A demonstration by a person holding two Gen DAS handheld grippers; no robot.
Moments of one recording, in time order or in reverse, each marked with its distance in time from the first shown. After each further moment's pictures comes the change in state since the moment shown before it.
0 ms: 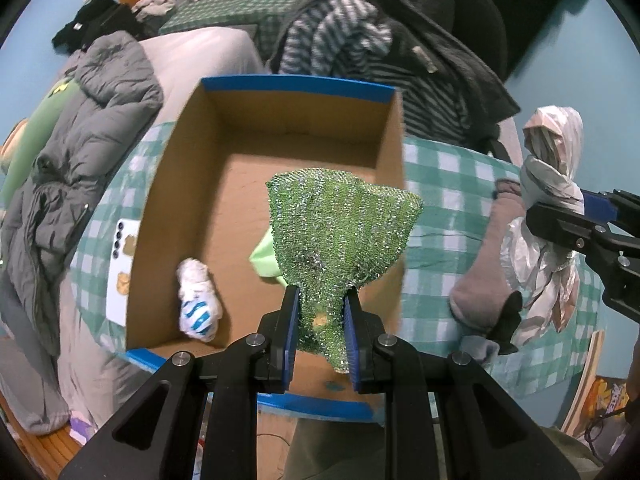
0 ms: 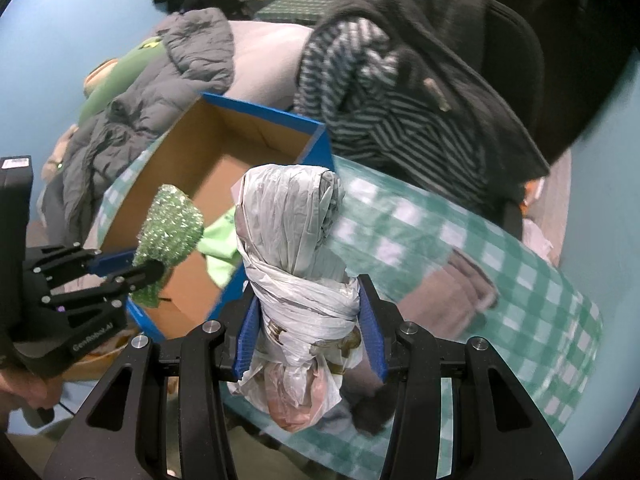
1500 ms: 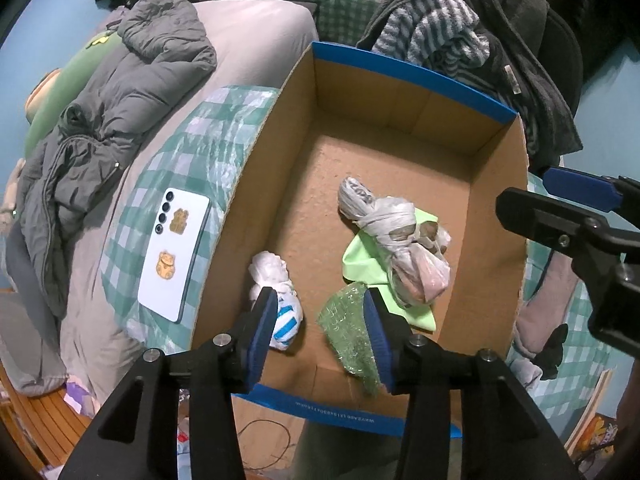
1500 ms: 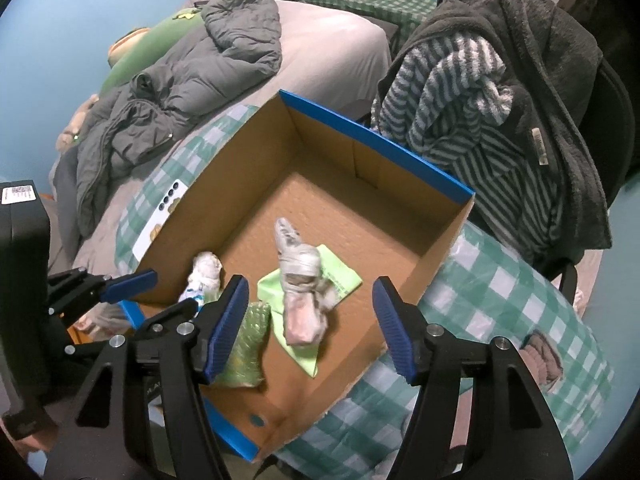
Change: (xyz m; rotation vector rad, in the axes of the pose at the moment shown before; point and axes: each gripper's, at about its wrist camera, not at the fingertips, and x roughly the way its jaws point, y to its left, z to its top) left arm 0.022 0.084 0.010 -0.152 0.061 0.063; right arm 0.067 0.094 0.069 -0.108 0.059 0.047
